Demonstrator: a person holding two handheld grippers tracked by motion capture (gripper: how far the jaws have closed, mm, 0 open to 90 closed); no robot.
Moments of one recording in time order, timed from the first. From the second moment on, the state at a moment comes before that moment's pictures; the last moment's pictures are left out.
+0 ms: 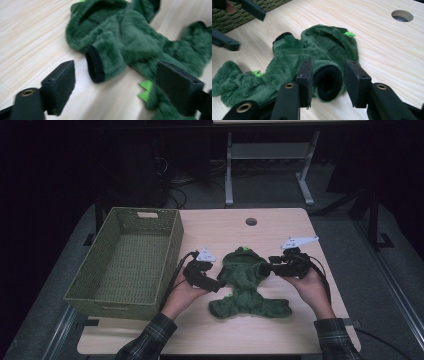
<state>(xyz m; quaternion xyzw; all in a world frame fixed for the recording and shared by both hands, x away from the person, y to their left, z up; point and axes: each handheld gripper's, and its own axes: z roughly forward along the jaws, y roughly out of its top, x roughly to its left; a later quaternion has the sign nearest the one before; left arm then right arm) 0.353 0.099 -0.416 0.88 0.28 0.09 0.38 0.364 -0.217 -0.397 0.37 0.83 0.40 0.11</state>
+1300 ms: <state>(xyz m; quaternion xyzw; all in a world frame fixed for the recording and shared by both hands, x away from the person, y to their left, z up) 0.260 0.135 -0.471 0.90 0.26 0.09 0.35 0.294 -0.096 -0.410 0.22 0.88 0.43 0.01</state>
